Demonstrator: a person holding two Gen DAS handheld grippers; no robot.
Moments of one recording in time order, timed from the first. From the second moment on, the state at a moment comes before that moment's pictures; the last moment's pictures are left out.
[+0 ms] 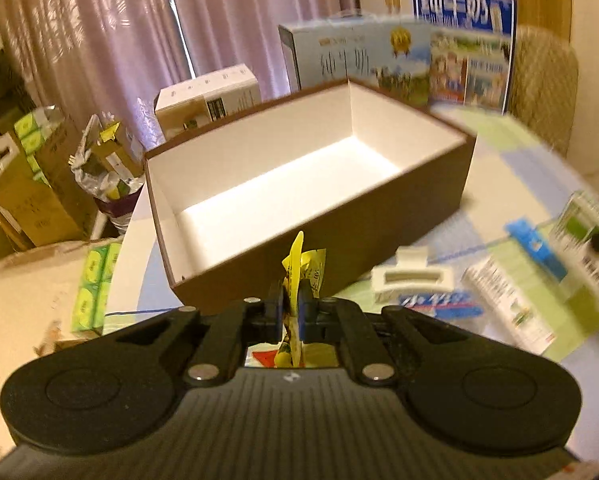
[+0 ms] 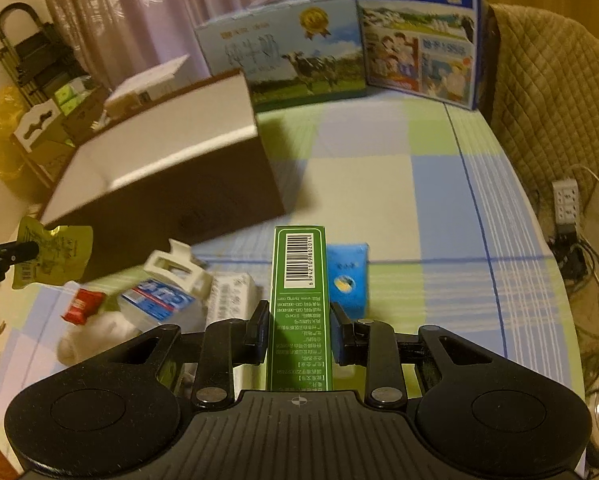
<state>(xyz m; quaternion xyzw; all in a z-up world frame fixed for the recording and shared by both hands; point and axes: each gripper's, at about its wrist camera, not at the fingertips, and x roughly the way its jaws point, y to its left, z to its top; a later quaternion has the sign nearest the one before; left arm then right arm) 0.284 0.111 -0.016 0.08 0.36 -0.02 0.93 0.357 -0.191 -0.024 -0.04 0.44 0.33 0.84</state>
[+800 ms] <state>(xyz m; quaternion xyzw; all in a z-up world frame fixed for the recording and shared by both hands) 0.370 0.129 0.053 0.00 0.28 0.00 0.96 0.417 -0.016 0.056 -0.06 0.32 0.48 0.81</state>
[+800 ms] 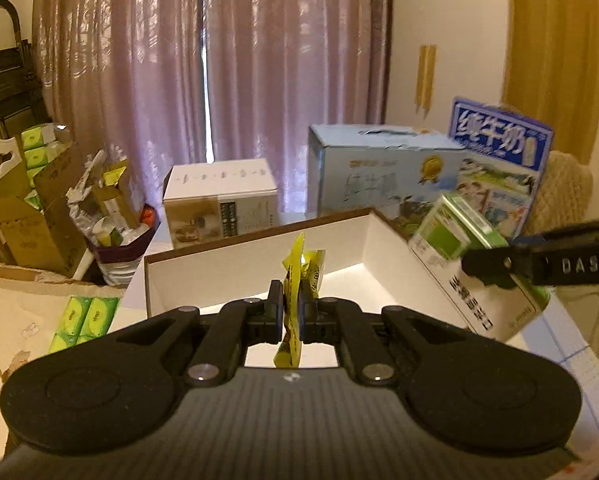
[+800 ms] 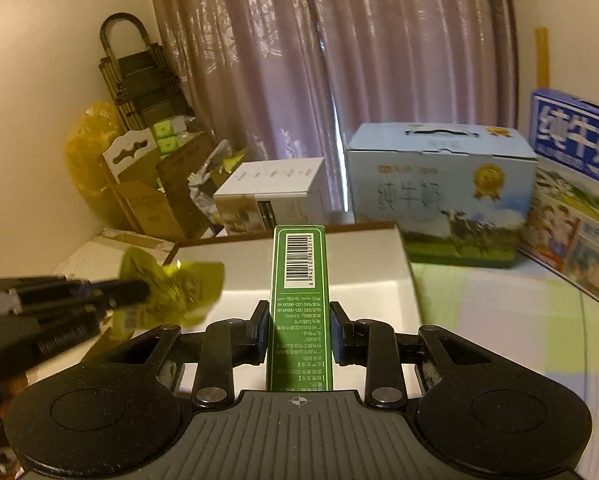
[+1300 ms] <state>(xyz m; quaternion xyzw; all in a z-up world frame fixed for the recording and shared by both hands) 0.443 0.137 -0.006 -0.04 0.36 0.01 0.93 0.463 0.055 -0.012 -0.10 0.39 0.45 0.80</state>
